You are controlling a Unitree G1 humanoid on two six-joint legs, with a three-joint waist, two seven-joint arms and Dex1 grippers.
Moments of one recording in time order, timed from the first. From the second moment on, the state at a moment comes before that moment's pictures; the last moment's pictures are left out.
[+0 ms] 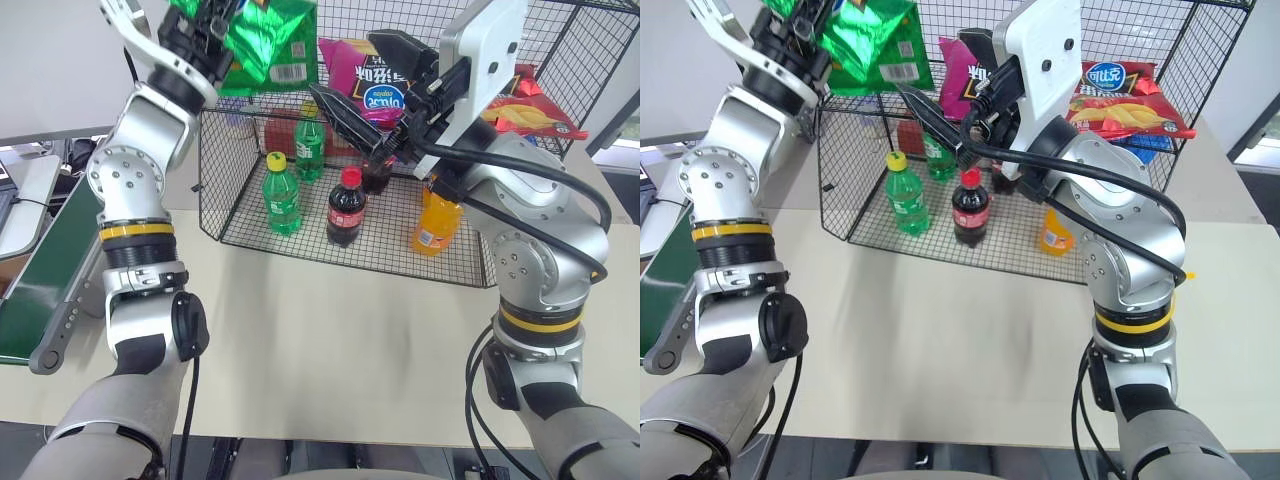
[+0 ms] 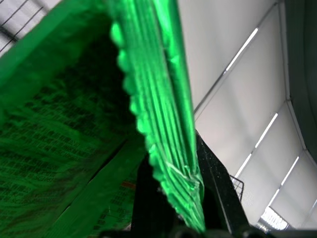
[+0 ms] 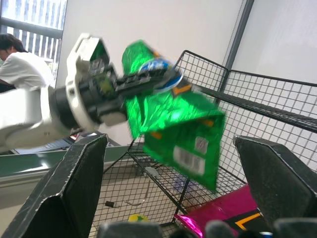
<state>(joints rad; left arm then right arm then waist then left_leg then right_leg) -1.02 0.32 0.38 0.33 -1.14 0.57 -0.31 -0.86 -0.37 0.02 -0.44 0.43 0.65 0.39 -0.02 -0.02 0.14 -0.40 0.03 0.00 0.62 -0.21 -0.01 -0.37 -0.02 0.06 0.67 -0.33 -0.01</state>
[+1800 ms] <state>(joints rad) -0.97 -0.05 0.45 0.16 -1.09 0.42 0.22 -0.86 -0.38 0.03 -0.40 0.38 0.66 0.39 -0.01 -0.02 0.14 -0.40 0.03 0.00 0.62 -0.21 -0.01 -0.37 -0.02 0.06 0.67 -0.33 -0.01</state>
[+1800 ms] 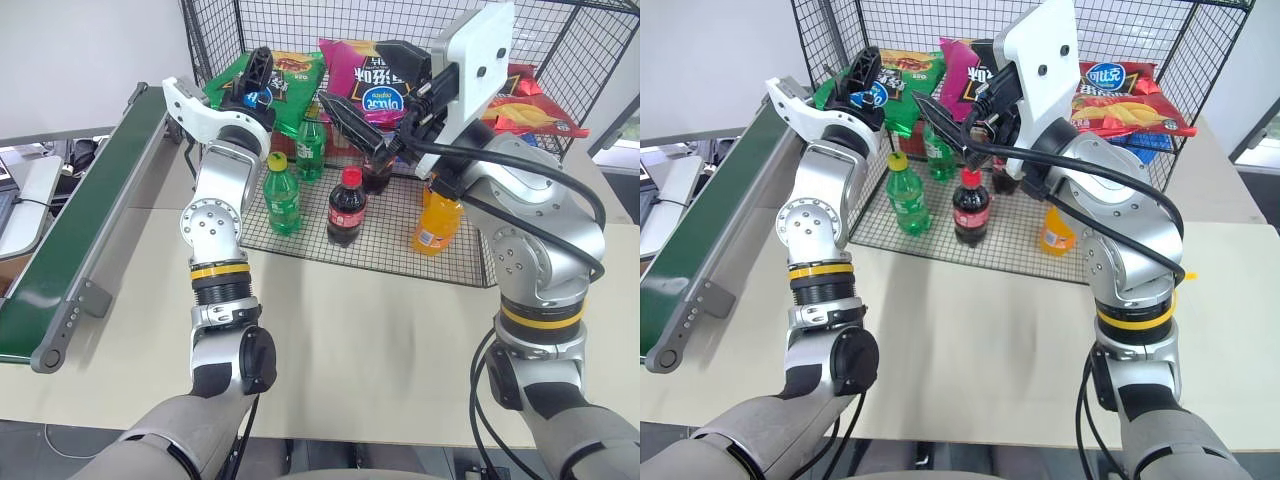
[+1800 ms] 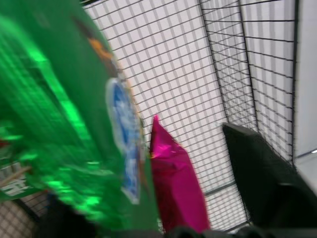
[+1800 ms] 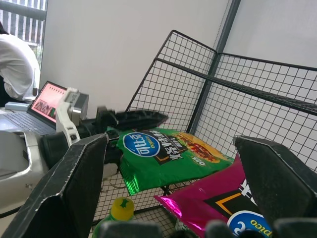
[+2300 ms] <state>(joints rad) -0.83 -0.06 0.44 -0.03 -1.16 0.49 0.37 -0.87 -0.35 0.03 -0.35 0.37 0.64 0.41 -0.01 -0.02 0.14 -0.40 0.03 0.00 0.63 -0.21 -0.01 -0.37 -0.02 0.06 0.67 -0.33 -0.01</state>
